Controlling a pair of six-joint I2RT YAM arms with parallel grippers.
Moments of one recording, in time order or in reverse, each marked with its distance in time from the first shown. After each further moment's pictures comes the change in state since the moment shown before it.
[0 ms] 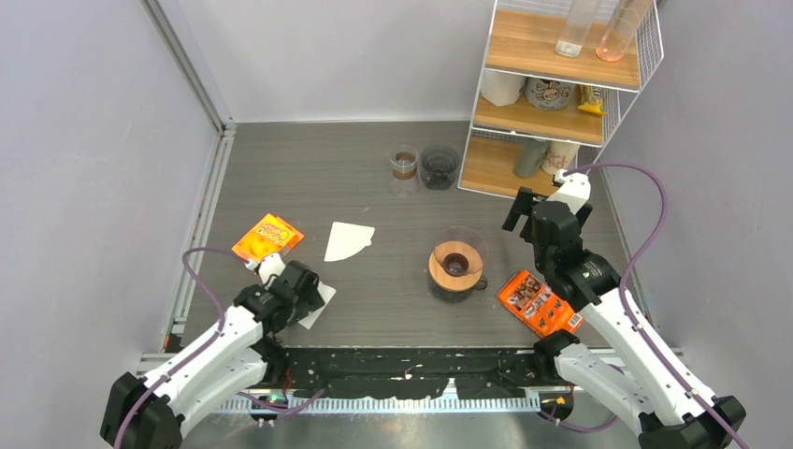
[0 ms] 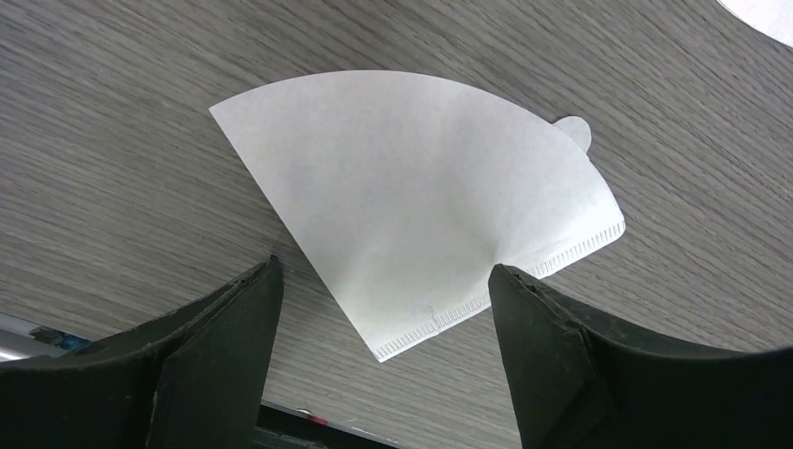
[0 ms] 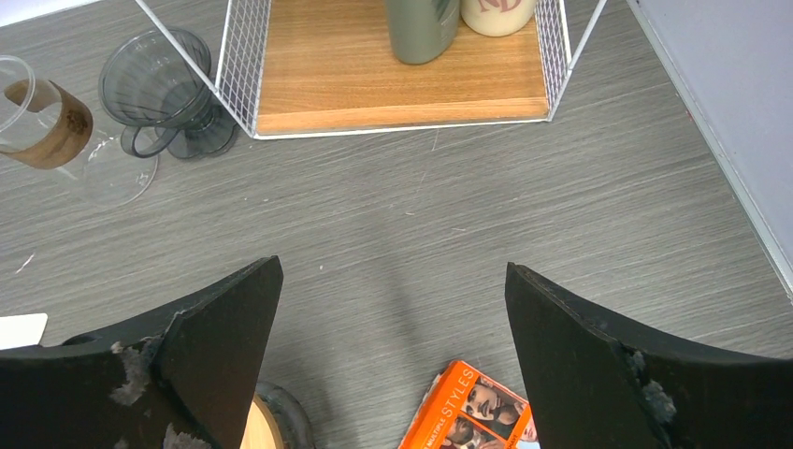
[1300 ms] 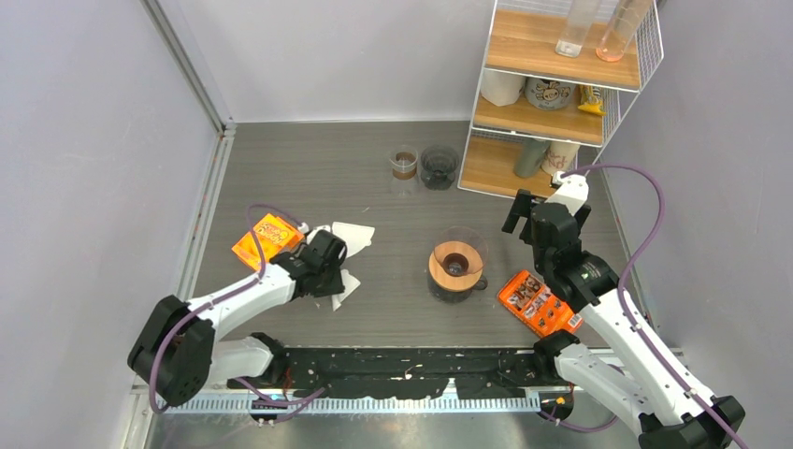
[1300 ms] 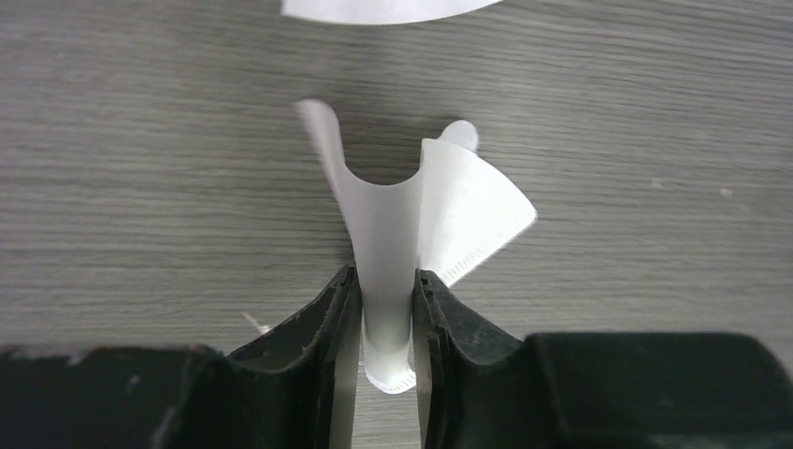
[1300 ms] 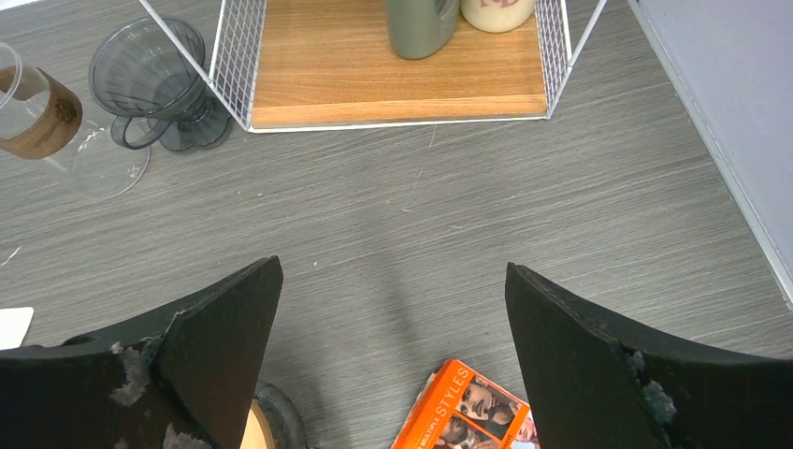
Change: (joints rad) left arm -0.045 0.457 0.201 0.299 0.192 0.320; right arm 0.000 -0.003 -0.020 0.009 -0.003 -0.017
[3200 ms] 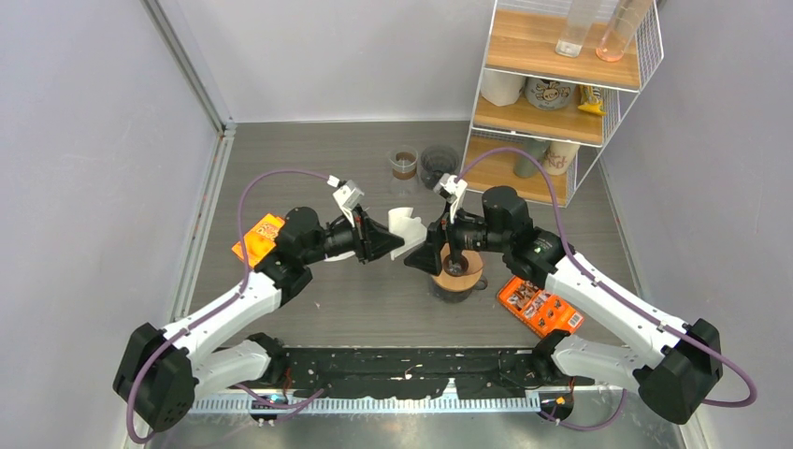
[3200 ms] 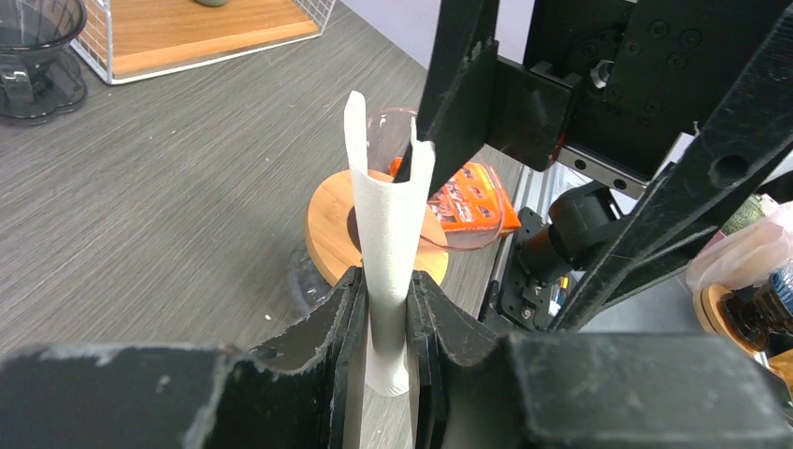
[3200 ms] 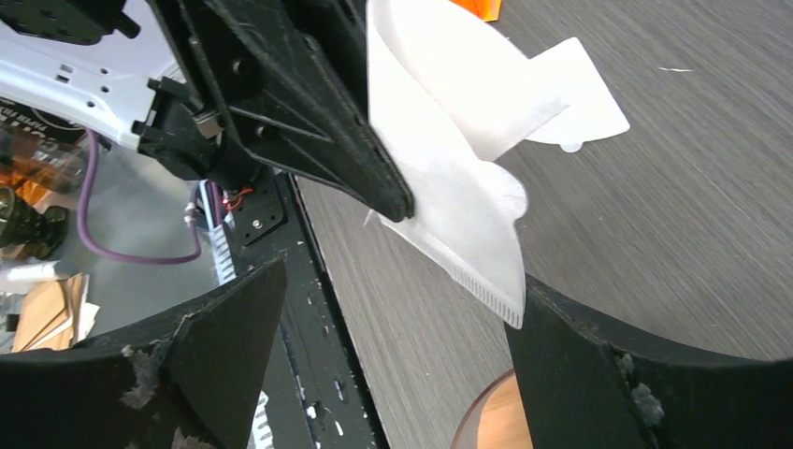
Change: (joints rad) left arm -0.004 -0.175 0.019 0.900 0.789 0.283; right arm 0.231 0.296 0.091 0.301 -1.157 -0.172
